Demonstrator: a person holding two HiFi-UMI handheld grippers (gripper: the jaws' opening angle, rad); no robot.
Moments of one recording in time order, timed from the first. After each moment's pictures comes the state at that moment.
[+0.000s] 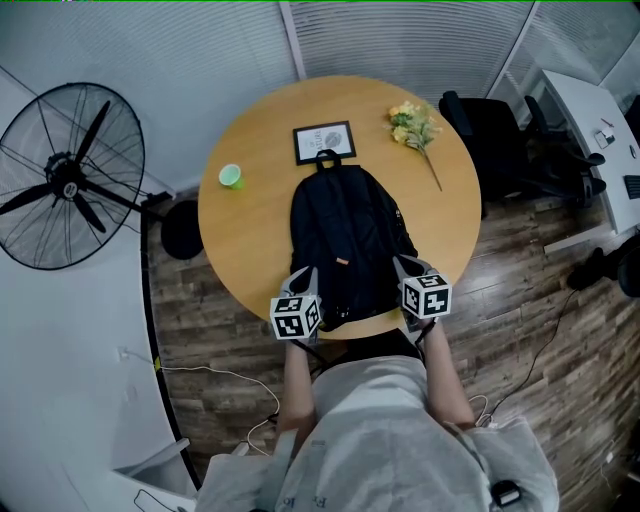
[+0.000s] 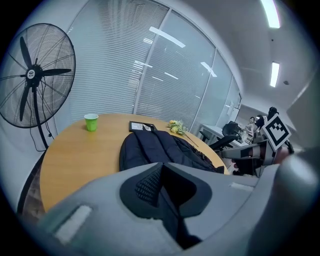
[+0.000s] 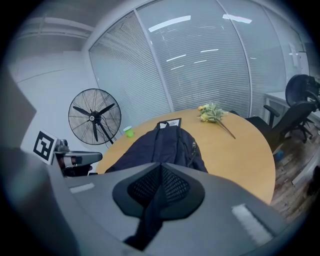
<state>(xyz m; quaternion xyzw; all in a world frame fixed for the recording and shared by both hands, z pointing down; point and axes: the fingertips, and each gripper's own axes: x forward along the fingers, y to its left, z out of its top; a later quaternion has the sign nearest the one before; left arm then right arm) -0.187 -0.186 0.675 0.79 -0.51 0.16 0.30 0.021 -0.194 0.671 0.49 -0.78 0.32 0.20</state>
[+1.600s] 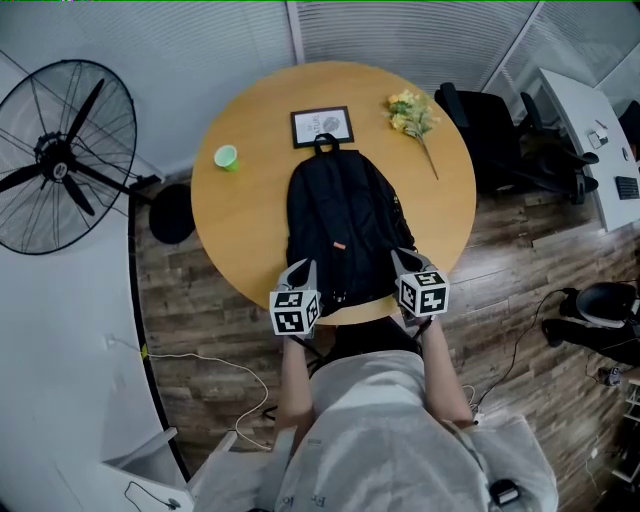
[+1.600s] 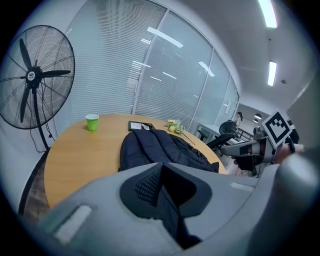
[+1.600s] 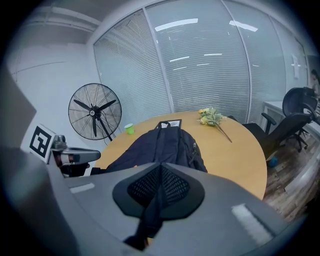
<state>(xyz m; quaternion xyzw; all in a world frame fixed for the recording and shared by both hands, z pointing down) -0.188 -0.163 0.670 0.79 -0.51 0.17 0.29 0.015 -0.173 0.661 0.51 -0.78 0.29 0.22</state>
